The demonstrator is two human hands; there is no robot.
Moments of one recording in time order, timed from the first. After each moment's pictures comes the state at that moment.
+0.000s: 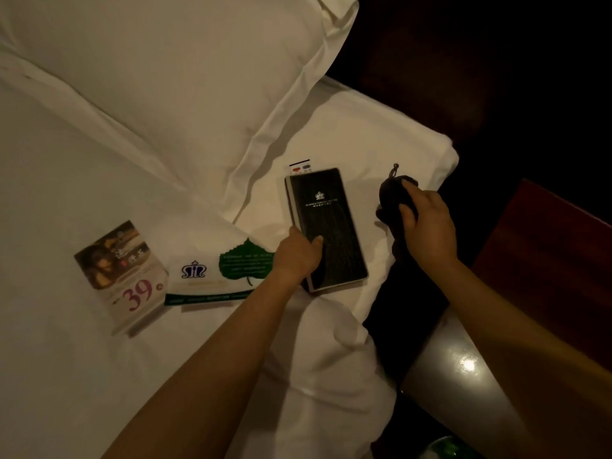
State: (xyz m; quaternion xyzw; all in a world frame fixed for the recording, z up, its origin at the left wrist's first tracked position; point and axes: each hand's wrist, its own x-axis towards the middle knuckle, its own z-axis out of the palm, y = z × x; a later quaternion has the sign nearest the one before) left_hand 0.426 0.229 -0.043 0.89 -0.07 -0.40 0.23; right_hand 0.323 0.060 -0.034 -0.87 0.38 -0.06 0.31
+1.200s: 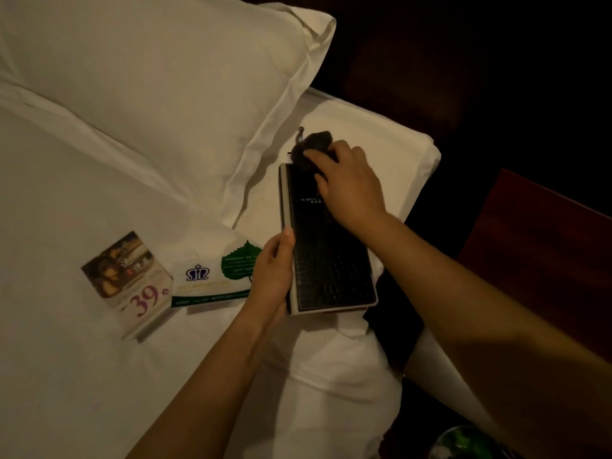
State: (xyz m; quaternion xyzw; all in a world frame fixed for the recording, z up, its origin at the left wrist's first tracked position) left_hand 0.394 0.273 -0.003 0.70 0.09 -0.35 0.61; right_hand 0.398 0.117 0.026 -0.95 0.21 -0.07 0.21
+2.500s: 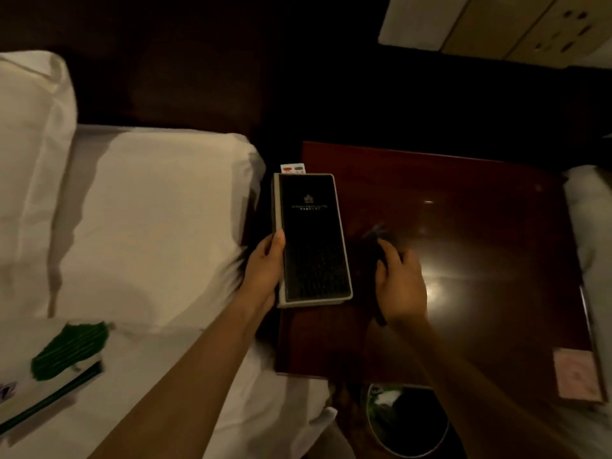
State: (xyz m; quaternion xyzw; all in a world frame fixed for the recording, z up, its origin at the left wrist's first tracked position) left_hand 0.247 0.088 -0.052 0.69 -0.07 -0.54 0.48; right_hand 0.050 0.037 -0.049 -0.72 0.64 -0.07 0.25
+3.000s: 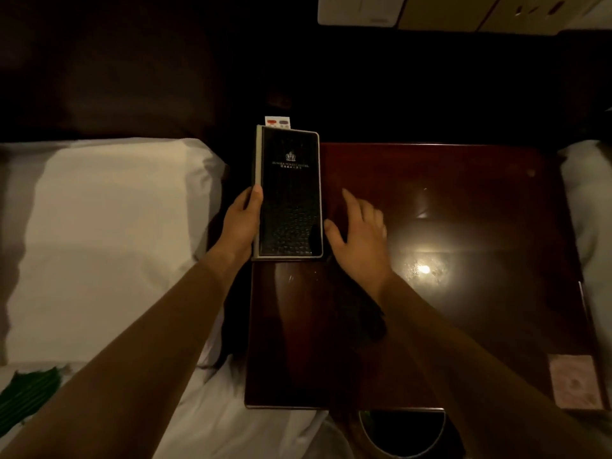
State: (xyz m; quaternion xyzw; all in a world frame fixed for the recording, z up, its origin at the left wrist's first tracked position) left_hand 0.263 -0.026 -0.073 0.73 -0.15 -0.50 0.44; right_hand 0.077 -0.049 -0.068 -0.74 0.58 -0.12 0.32
